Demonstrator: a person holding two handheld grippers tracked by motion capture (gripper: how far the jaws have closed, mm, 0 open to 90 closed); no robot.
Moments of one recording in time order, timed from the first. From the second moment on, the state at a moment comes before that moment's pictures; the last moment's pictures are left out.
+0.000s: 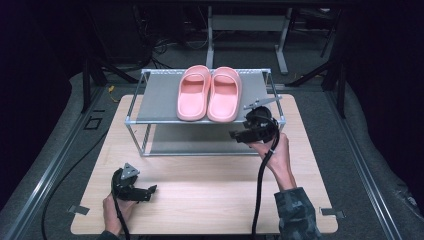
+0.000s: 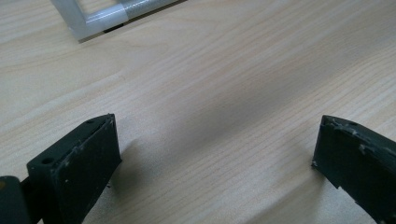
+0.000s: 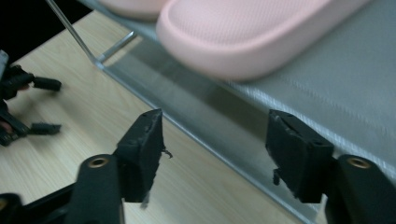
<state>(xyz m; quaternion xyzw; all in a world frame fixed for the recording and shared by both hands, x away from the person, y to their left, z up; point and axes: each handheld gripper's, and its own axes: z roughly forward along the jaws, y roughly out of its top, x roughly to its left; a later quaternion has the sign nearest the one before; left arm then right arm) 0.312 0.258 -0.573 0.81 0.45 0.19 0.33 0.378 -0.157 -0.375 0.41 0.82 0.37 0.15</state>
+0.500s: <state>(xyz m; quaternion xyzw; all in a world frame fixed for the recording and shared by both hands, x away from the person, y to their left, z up) 0.312 0.258 -0.573 0.81 0.45 0.19 0.33 0.333 -0.198 -0.477 0.45 0.82 0.32 0.14</state>
